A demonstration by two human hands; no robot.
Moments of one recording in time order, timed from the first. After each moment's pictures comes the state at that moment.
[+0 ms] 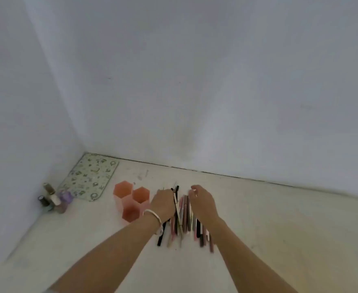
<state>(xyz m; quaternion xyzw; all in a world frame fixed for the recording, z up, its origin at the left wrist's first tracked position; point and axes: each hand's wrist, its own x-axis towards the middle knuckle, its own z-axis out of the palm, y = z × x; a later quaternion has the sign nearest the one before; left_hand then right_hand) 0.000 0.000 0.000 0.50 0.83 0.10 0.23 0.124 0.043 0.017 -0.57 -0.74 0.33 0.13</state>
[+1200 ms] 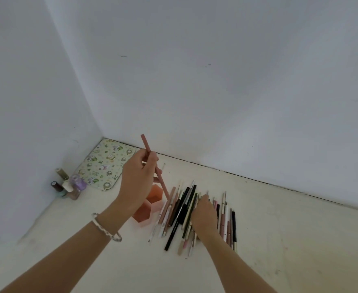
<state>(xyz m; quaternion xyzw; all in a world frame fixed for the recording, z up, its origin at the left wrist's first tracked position) -0.071 -0.026 0.086 0.30 0.71 0.60 0.21 0.086 0.057 -0.059 -0.58 -0.76 0.30 0.02</state>
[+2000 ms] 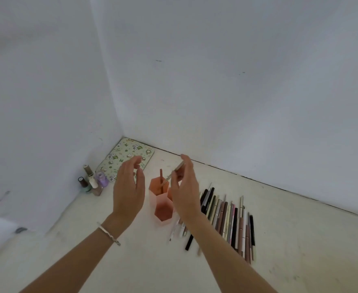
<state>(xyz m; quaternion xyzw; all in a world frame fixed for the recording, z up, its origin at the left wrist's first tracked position) -0.138 -0.090 0.015 0.37 0.78 0.50 -0.05 -0.023 0.004 0.015 -0.36 -0.78 0.39 0.35</state>
